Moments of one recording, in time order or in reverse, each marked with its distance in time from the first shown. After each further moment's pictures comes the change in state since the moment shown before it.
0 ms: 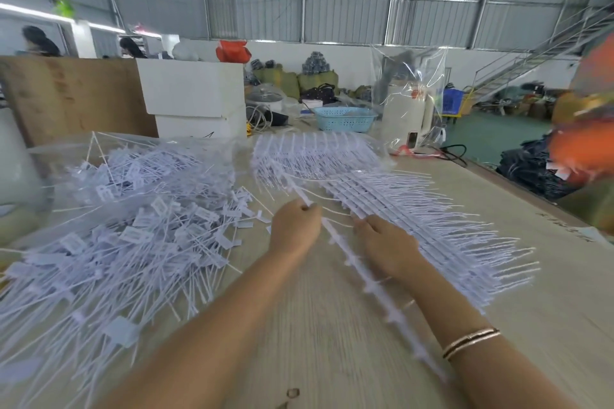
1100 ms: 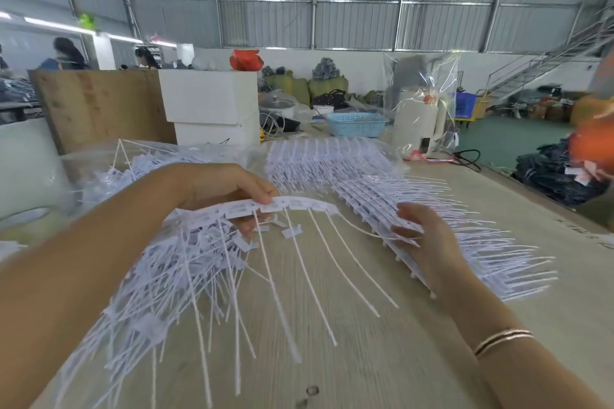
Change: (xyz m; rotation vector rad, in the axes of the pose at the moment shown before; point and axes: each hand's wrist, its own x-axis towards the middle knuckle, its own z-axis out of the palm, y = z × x) left_hand 0.013 0.027 -0.165 -0.128 -0.952 -0.154; right_hand -0.006 0.004 -0.021 1.284 0.142 0.278
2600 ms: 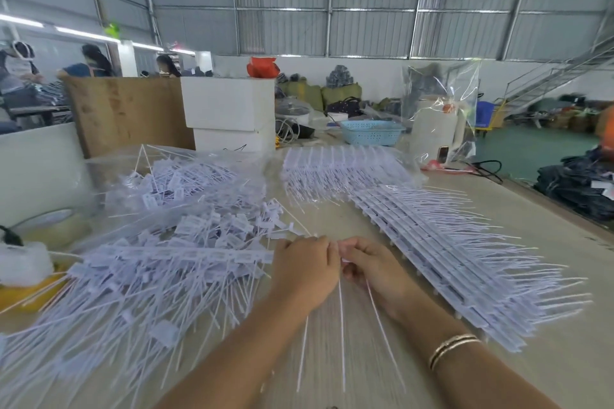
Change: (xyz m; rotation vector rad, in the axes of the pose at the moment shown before) left_hand 0.086 -0.069 0.111 0.883 0.996 0.124; right_hand 0.004 0.062 0.056 -0.256 -0.555 -0.117
